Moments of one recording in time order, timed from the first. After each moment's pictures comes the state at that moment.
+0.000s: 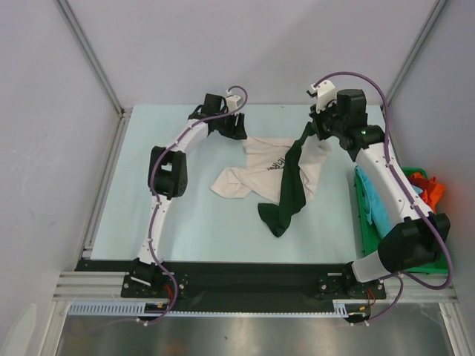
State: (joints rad) left arm -0.31 2.58 2.27 -0.47 0.51 0.04; right arm 0.23 1.48 1.47 -0.48 -0.17 -0.30
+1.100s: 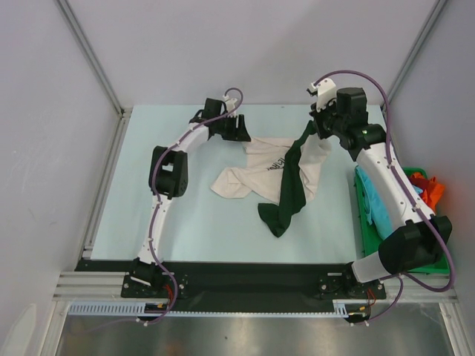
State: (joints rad) left arm -0.30 2.61 2.23 -0.38 0.59 -0.17; right arm 0.24 1.46 1.50 -0.52 -0.12 -0.31
